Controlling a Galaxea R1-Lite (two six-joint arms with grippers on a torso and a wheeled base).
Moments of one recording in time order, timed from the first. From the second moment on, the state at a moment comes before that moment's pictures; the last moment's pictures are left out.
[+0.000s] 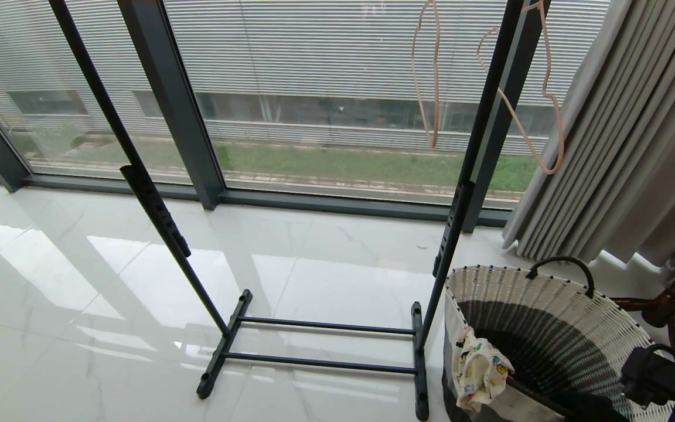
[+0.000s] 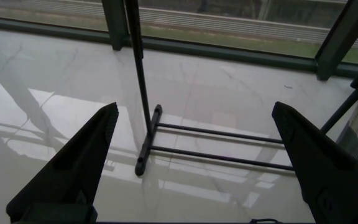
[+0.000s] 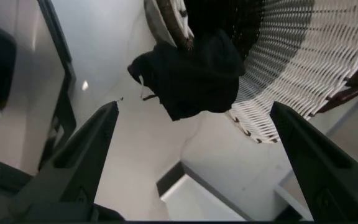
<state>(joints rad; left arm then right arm) -0.01 0.00 0.00 0.00 0.03 0.02 0.16 1.29 -0.28 -0.05 -0.02 -0.57</state>
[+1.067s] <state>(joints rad) -0.01 0.00 0.00 0.00 0.03 0.02 0.15 1.78 -0.33 -0.31 -0.13 -0.67</state>
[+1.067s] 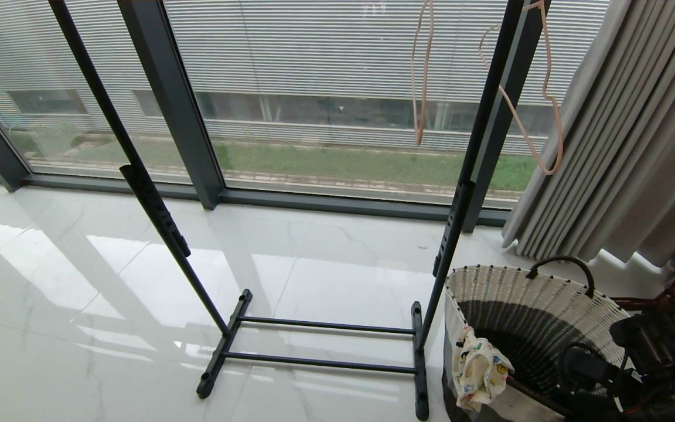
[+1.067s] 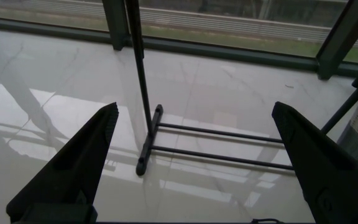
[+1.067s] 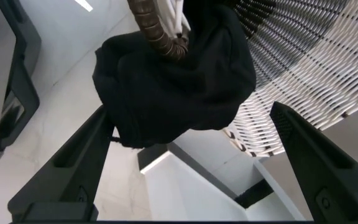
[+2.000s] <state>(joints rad) -0.01 0.00 0.00 0.00 0.03 0.04 0.11 1.87 -0.19 -0.55 -0.13 -0.64</state>
